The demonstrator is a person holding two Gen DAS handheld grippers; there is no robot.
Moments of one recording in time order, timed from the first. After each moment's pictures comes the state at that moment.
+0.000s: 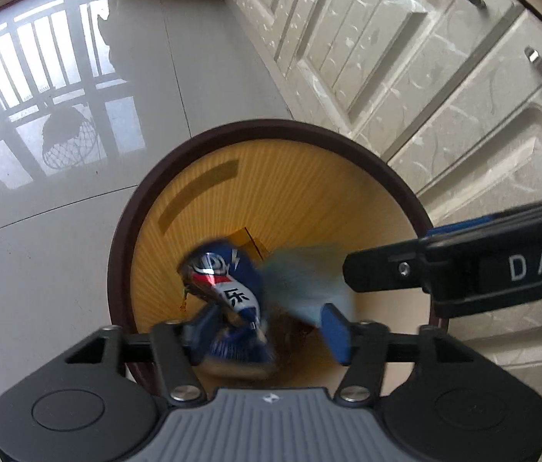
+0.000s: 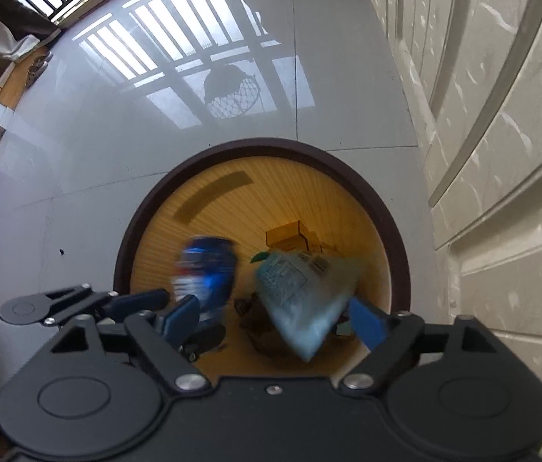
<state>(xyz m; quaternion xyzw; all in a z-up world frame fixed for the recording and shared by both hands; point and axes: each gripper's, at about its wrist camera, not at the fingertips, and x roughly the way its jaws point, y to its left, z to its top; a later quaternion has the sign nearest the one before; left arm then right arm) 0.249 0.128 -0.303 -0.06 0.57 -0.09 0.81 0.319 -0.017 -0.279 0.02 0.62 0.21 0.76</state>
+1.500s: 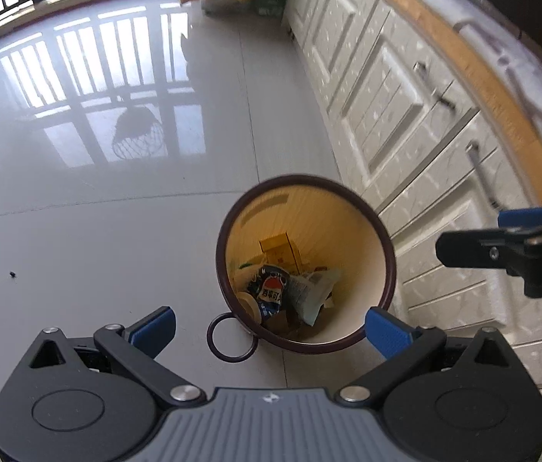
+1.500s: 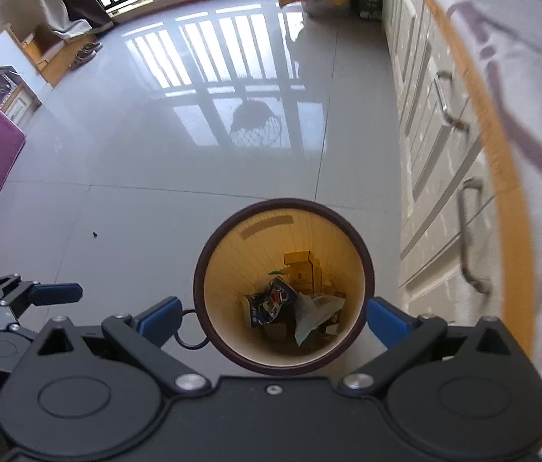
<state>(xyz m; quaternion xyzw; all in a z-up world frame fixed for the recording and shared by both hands) 0.157 0.149 -0.130 -0.09 0.55 0.02 0.83 0.246 -0.034 -0.094 -0.05 0.54 0.25 0.80</state>
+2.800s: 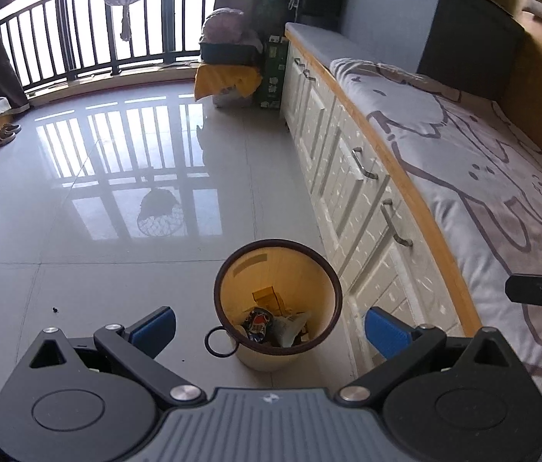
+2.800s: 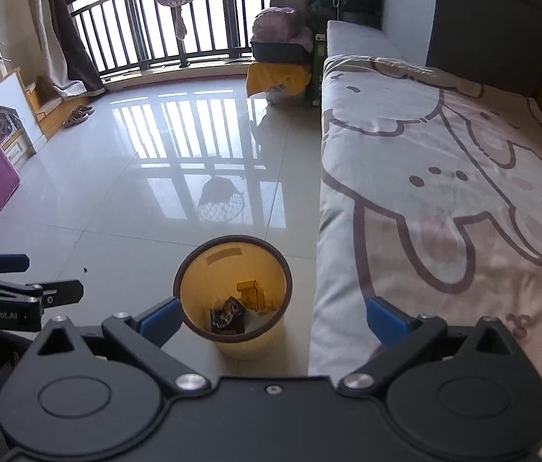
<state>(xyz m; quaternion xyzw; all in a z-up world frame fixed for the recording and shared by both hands) 0.027 0.074 0.002 -0.06 0.43 0.05 0.90 0.094 -0.164 0.028 -0.05 0.42 0.21 0.88</state>
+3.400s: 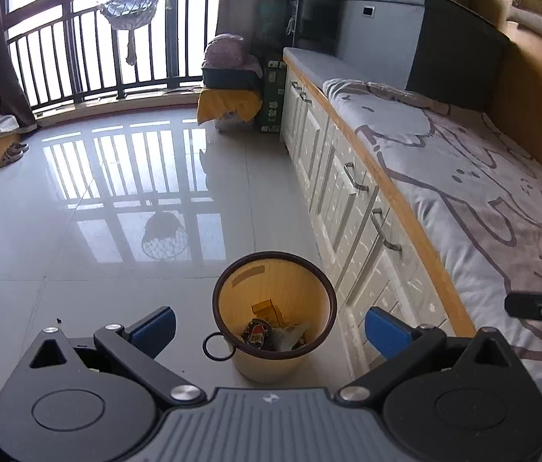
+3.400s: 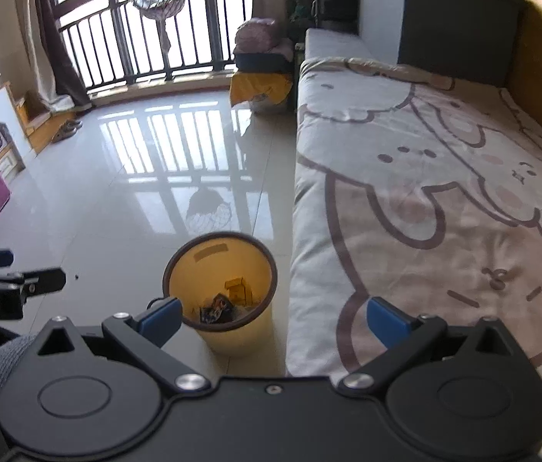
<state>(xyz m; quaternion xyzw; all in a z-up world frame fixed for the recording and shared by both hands) -0.010 0.057 0.004 -0.05 0.39 0.06 0.92 0.056 -0.190 0.015 -0.04 0.39 0.18 0.90</state>
